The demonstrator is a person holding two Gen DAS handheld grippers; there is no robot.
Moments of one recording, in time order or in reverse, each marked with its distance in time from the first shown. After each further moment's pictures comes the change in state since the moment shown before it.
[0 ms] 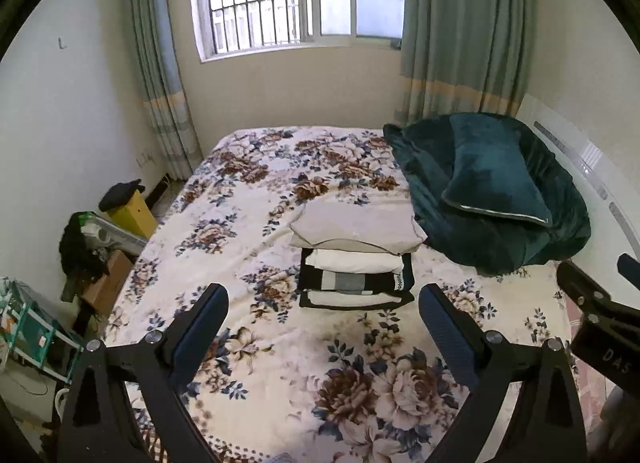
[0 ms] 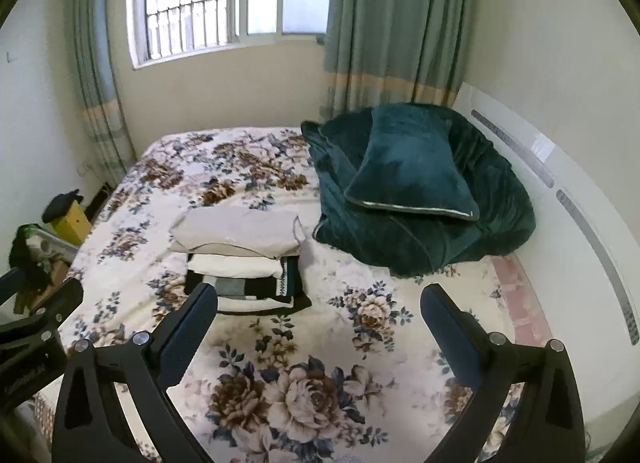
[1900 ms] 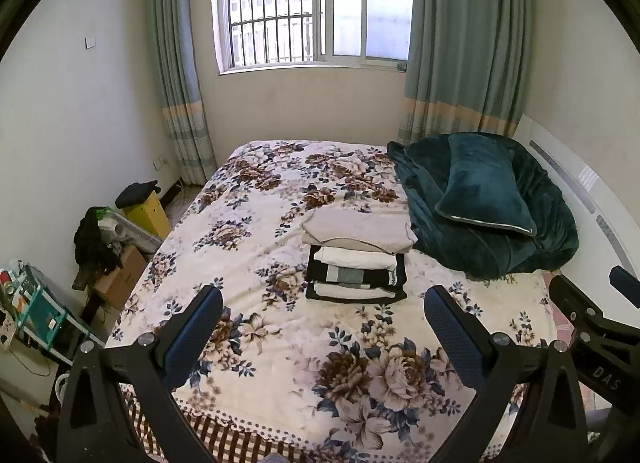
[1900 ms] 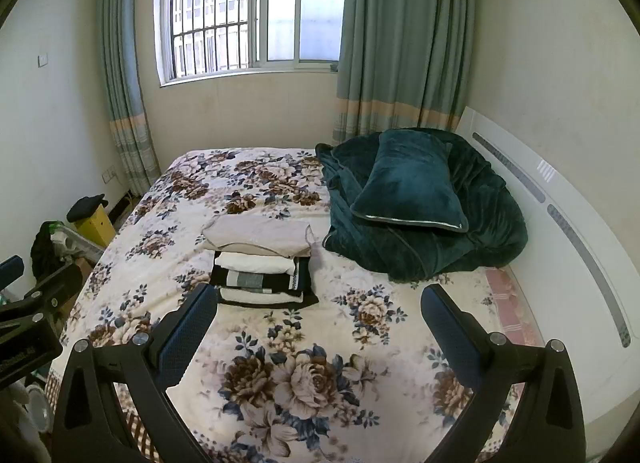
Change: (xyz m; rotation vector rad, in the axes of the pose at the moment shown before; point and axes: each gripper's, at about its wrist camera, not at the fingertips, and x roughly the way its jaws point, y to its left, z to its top) left arm -0.095 0.007 -0.027 -0.034 -0.045 0.018; right arm -0.124 -0.023 -0.017 -0.018 -0.044 0.066
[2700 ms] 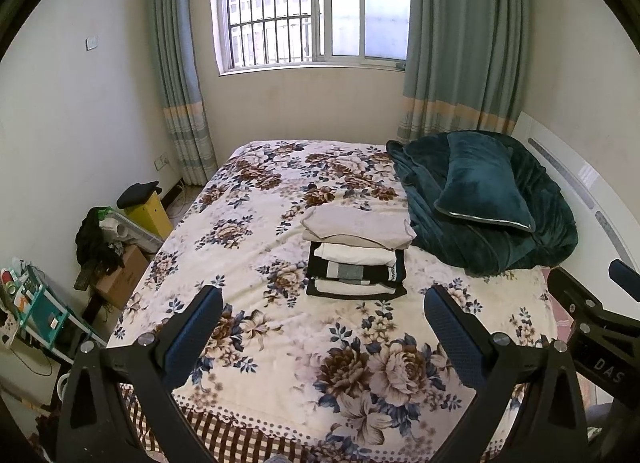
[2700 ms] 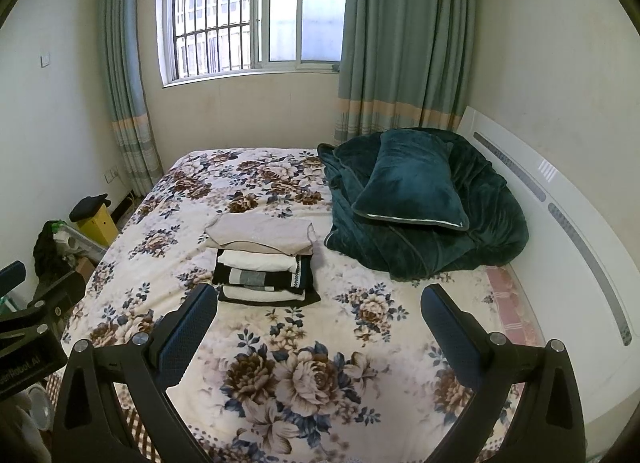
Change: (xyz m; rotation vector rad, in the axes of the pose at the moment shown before) left arm -0.006 0.000 -0.005 0.001 -0.002 0.003; right arm -0.002 -0.001 -0.002 0.000 -0.004 -0.003
